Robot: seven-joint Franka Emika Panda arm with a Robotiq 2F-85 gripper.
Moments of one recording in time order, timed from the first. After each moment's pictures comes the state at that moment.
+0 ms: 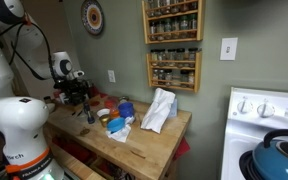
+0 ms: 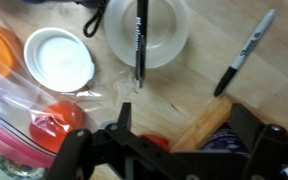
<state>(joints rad) 0.34 -0.08 0.35 -2.51 -0.07 2.58 0.18</state>
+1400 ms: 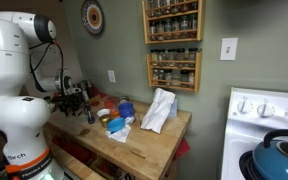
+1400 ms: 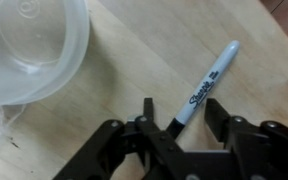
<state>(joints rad) 0.43 0.33 0.37 -2.33 -0.09 2.59 0.11</state>
